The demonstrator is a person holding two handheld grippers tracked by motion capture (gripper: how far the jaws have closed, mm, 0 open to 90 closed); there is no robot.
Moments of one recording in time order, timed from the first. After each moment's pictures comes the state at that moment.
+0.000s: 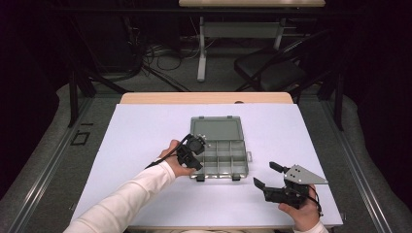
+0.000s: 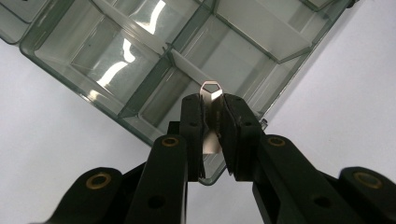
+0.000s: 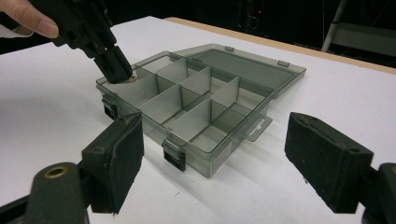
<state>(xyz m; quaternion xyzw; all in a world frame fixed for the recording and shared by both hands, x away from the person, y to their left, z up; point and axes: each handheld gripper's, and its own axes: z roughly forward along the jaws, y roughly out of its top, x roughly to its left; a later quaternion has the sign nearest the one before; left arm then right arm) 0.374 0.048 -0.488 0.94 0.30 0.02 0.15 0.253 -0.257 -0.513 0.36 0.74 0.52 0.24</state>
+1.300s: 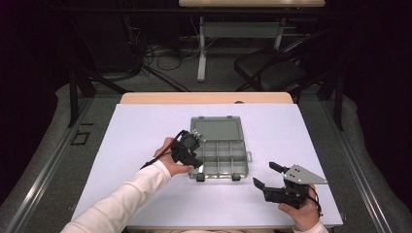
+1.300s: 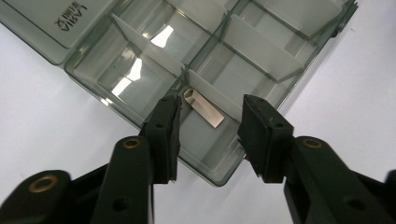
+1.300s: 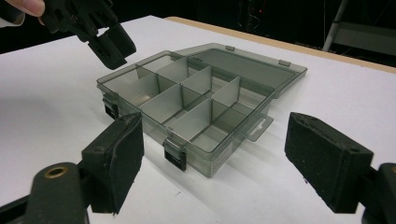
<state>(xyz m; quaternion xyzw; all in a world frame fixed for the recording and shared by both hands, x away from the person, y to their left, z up) 0.374 0.065 -0.472 0.93 0.30 0.04 0.22 0.253 -0.257 -0.513 0.36 0.74 0.52 0.23</state>
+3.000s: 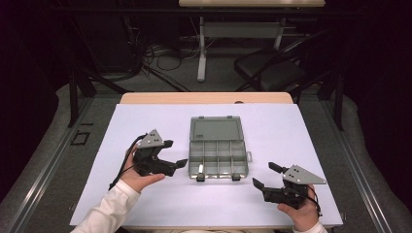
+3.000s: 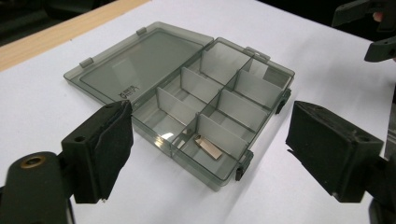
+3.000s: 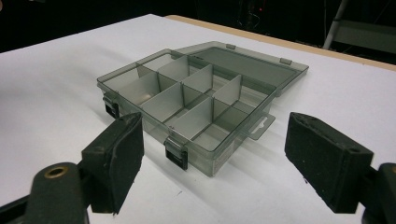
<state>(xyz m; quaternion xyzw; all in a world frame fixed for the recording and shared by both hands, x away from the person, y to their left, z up) 0.327 0.160 -0.457 0.83 0.28 0.11 0.47 0.253 -0.255 -0.514 0.36 0.74 0.52 0.23</state>
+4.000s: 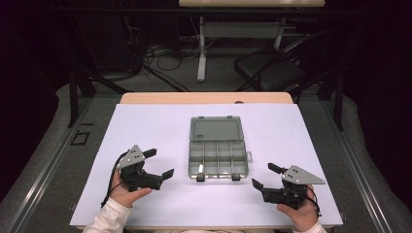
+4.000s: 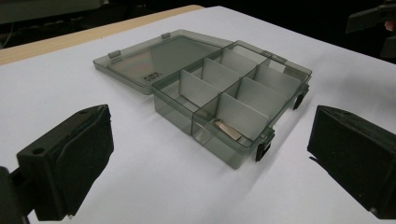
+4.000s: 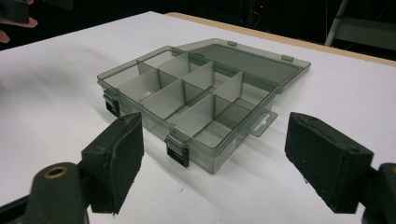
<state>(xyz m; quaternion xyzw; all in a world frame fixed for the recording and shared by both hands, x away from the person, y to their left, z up) 0.309 0.198 -0.504 0.78 0.31 0.14 0.53 0.253 -0.254 -0.517 0.36 0.74 0.52 0.23</state>
